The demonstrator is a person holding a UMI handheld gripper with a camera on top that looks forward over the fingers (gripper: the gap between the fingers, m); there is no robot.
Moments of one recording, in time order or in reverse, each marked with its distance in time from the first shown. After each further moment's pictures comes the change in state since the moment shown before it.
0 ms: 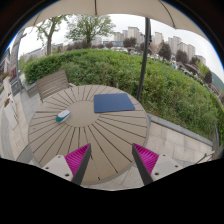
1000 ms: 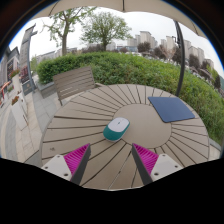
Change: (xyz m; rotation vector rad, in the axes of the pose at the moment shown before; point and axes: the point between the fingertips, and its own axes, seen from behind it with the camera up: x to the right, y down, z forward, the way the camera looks) arm -0.287 -0.027 0.167 0.061 -0.164 -0.036
